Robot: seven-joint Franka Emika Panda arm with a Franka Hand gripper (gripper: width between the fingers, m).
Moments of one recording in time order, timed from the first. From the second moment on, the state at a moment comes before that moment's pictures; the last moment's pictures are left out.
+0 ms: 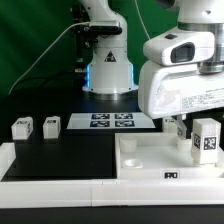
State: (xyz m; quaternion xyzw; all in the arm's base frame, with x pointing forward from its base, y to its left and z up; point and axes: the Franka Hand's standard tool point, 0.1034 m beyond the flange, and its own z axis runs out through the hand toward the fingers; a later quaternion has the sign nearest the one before) arm 0.609 0.116 0.077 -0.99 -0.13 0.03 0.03
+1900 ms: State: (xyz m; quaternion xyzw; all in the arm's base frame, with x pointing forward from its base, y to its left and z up) arm 0.608 0.120 0.077 -0.86 0.51 0.05 0.01
